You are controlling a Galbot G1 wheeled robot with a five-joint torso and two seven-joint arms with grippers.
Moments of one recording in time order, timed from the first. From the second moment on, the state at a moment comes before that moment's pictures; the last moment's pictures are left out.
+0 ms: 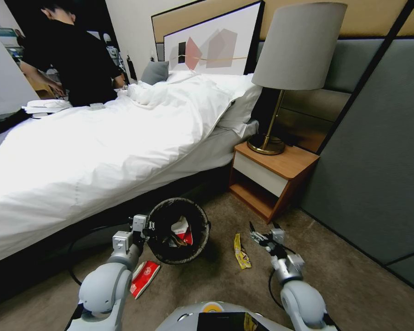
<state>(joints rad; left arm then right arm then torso) 1.54 -1.38 -0.64 -2.33 -0.08 0.65 0.14 -1.59 1.33 0.51 2.02 0.26 -0.24 -0.04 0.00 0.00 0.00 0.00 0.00</state>
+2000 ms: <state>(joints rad) 1.52 -1.36 -0.59 -2.32 -0.08 0.64 0.17 -1.36 1.42 0.45 1.46 0.14 -0.31 -0.05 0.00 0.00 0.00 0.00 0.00</state>
